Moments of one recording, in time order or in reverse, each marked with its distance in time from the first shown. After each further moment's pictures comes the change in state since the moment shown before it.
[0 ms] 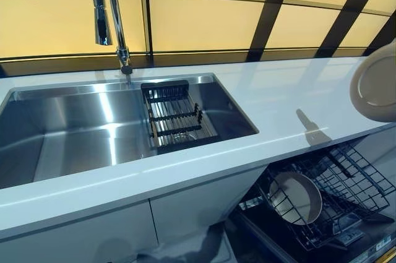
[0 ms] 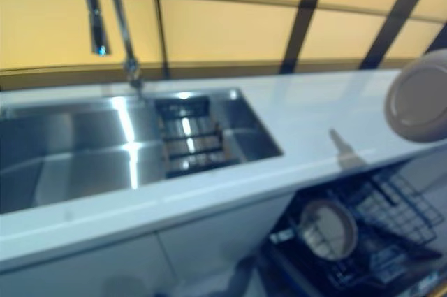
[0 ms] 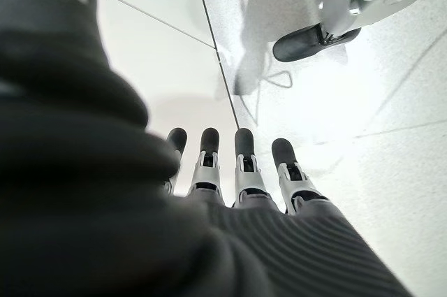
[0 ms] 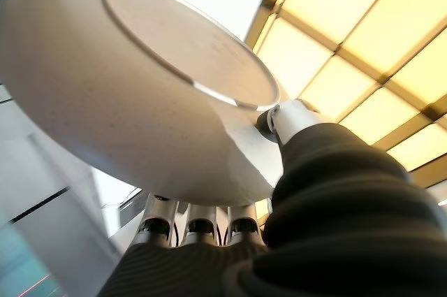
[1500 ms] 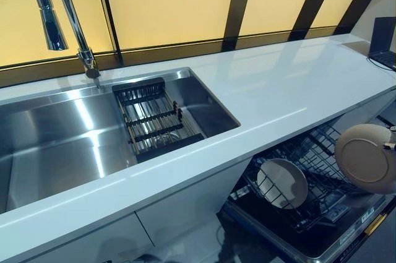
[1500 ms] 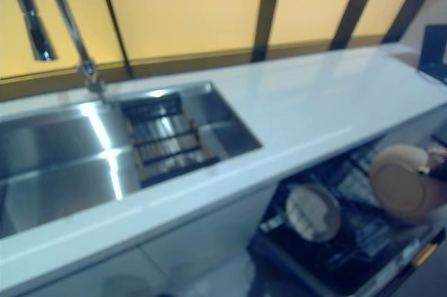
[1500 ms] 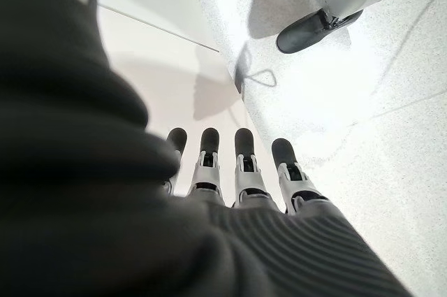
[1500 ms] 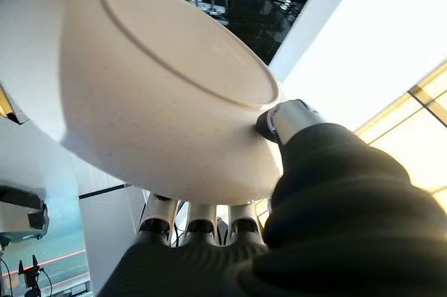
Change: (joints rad) left arm -0.026 0.000 0.012 0.021 0.010 -0.001 -0.002; right arm 0.812 0.268 -0.470 -0.340 -0.394 -0.261 0.022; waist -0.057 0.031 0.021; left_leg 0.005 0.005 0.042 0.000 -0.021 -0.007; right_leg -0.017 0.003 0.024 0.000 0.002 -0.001
